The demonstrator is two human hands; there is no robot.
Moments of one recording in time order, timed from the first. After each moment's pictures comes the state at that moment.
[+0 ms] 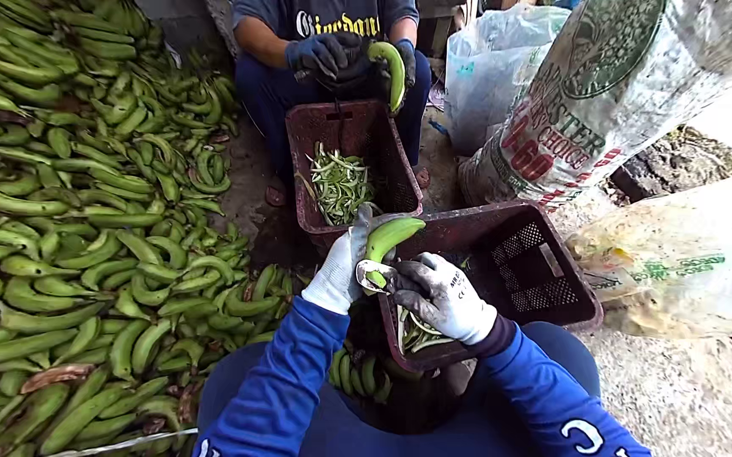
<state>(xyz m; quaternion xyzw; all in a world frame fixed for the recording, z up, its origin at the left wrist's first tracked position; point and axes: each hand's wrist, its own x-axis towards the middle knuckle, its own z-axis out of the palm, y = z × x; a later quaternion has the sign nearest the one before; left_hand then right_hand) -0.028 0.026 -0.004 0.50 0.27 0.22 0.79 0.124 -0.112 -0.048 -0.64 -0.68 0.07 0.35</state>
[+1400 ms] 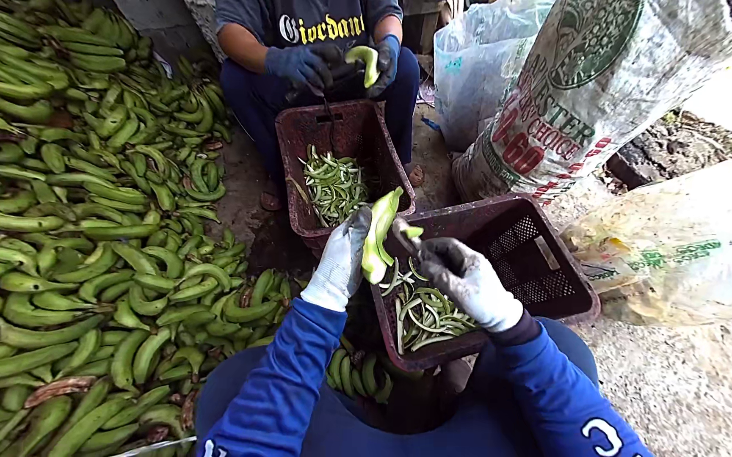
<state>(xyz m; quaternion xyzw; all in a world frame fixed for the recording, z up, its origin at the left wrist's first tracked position) -0.010 0.032 -0.014 0.60 0.31 0.28 0.68 0.154 -0.132 -0.027 -0.66 -0.48 0.28 0.50</state>
